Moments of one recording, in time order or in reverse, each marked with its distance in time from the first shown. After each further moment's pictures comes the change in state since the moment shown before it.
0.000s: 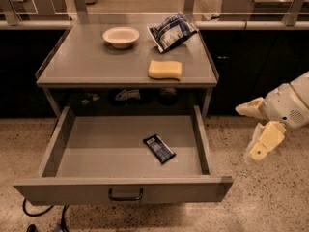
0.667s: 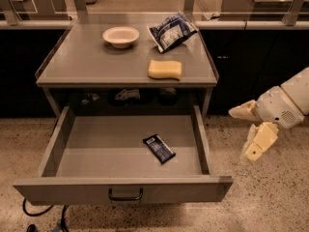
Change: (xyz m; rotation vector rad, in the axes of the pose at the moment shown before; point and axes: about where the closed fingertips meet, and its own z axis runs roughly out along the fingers) arm 0.003 -0.004 0.015 -0.064 -0.008 -0.009
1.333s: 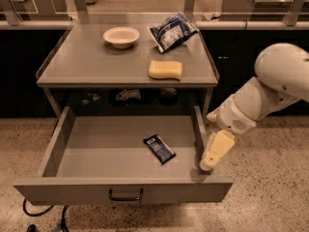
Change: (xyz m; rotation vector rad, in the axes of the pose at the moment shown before) arm -0.025 -0.015 0.073 0.120 0.183 0.015
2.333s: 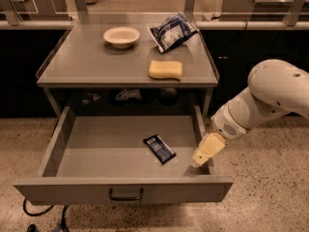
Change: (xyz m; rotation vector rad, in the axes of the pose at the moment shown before) arm 0.007 -0.022 0.021 0.145 -0.010 0.188
